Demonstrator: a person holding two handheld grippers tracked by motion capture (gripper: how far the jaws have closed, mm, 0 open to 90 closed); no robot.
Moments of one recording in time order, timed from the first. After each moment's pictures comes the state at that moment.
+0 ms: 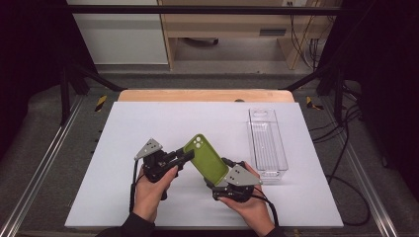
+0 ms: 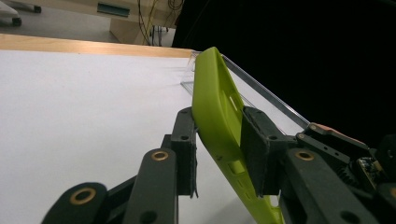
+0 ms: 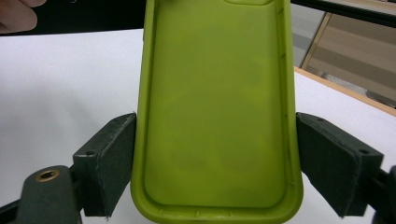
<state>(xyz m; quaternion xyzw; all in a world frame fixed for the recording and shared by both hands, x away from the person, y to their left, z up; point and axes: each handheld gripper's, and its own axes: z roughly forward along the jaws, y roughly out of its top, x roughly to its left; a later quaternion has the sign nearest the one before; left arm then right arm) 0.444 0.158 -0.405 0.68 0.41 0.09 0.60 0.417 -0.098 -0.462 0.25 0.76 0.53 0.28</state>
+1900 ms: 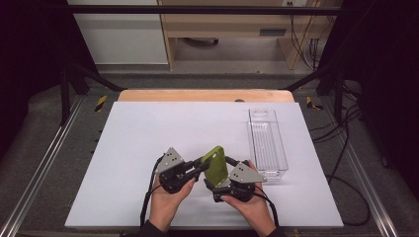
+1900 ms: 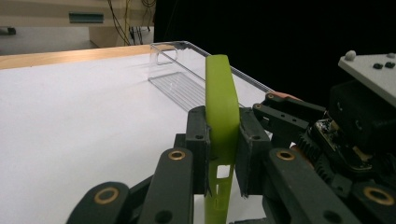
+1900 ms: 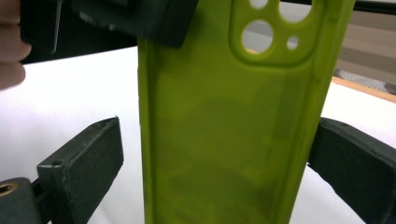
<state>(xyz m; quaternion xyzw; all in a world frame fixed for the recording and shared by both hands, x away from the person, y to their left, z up) 0.419 0.114 -0.405 0.72 0.34 0.12 0.59 0.419 -0.102 -0.460 0.28 0.74 0.56 0.24</state>
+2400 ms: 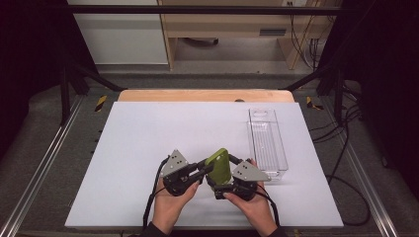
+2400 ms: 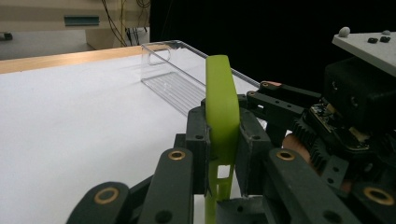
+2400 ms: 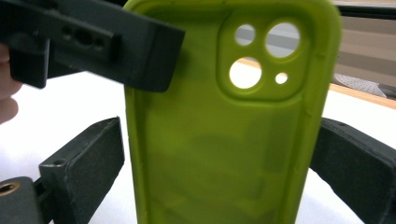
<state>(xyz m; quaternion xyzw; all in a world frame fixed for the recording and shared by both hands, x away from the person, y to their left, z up) 0.413 0.105 -0.405 0.73 0.33 0.13 0.59 0.419 -0.106 -0.452 0.29 0.73 0.57 0.24</state>
